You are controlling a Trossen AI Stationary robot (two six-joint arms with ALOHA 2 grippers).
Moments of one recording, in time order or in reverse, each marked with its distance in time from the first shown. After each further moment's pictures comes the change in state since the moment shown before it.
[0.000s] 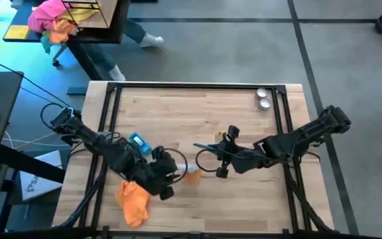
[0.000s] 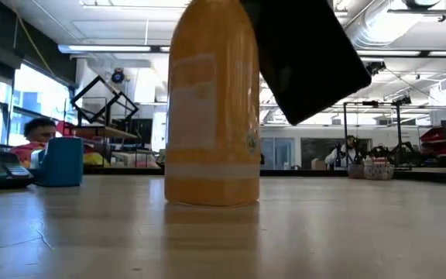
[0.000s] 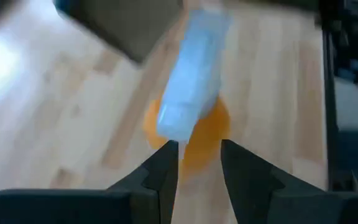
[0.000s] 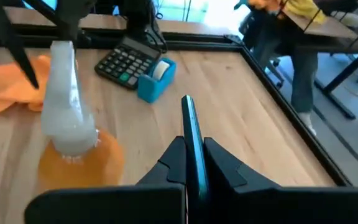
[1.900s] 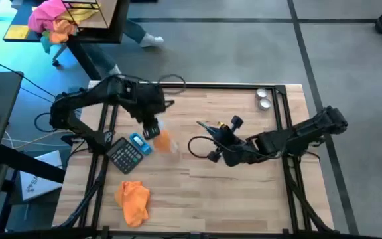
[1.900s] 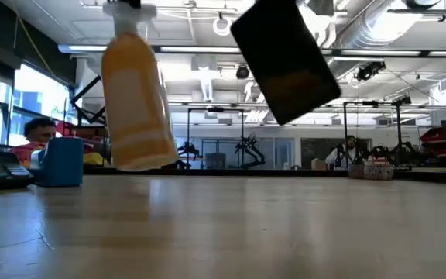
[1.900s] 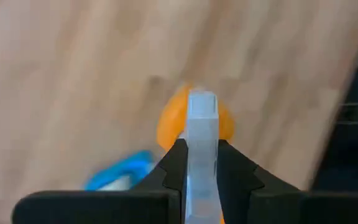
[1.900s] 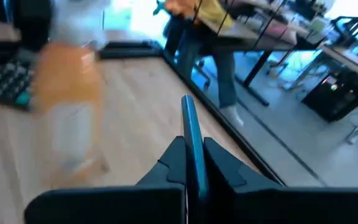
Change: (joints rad) left arm 0.620 -0.072 0.400 -0.783 0.747 0.281; right arm -0.086 0.062 0.000 0.071 0.303 0.028
